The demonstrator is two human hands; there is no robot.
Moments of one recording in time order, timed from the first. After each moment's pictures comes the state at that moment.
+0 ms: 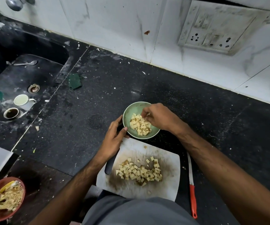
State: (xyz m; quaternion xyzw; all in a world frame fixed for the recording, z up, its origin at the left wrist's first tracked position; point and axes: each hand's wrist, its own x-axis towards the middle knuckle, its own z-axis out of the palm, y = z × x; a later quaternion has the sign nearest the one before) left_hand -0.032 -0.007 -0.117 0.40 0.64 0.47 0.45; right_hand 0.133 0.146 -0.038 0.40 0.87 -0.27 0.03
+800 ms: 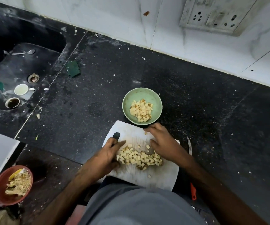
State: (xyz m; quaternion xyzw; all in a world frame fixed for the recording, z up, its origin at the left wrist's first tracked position) left_hand -0.044 -0.108 -0.130 0.65 0.64 0.12 0.38; right_hand 0.196 0.030 -0.094 0.41 0.83 -0.36 -0.03
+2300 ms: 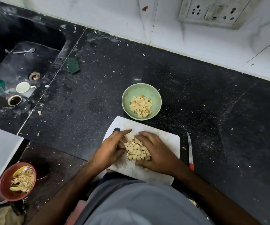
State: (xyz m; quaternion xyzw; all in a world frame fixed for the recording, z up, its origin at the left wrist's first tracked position) left_hand -0.026 -0.093 -0.120 0.64 0.61 0.28 0.38; right_hand 0.205 -0.021 -0.112 0.32 0.89 -0.33 -0.05
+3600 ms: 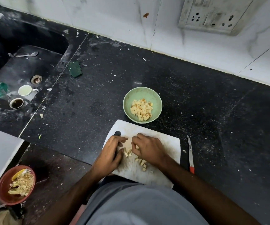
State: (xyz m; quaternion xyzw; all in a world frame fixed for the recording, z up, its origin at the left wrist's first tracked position) left_hand -0.023 -0.111 -0.140 0.63 0.63 0.34 0.31; right_hand 0.155 -0.011 -0.124 0.36 0.91 -0.17 -0.09
